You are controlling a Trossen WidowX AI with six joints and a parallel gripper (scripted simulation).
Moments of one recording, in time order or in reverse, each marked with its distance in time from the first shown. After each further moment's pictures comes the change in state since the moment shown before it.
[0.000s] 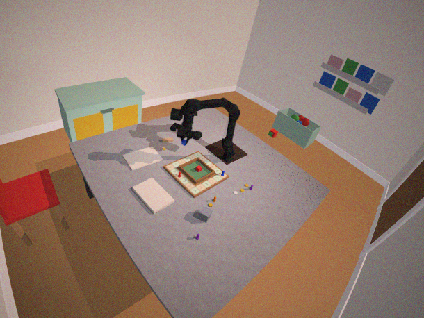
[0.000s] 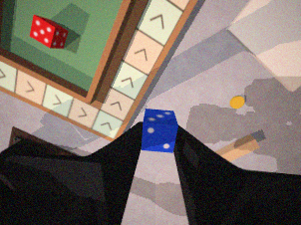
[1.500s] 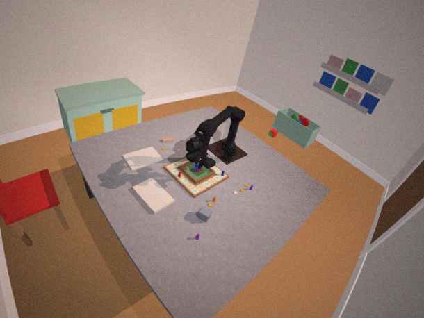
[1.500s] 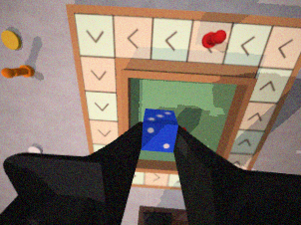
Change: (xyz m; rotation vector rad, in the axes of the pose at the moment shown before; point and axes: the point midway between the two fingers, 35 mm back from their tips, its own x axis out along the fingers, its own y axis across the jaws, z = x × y) arm 0.024 0.152 0.132 0.460 -0.033 0.013
